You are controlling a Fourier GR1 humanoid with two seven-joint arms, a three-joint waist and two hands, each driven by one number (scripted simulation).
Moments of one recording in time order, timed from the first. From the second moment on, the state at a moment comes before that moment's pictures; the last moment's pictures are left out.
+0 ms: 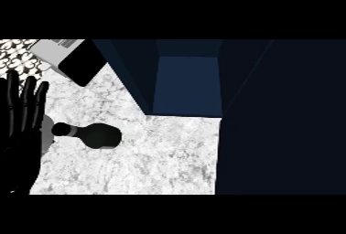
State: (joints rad) left arm -0.01 0.06 0.01 -2.10 -0.01 0.02 -0.03; right arm -0.04 -0.09 -0.02 -2.10 0.01 0.03 -0.02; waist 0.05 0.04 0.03
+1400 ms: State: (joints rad) left arm -0.09 0.01 -0.51 -2.39 -0.32 0.62 0.57; right arm 0.15 -0.11 0.16 -2.38 -0.28 0.18 0.27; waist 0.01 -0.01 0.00
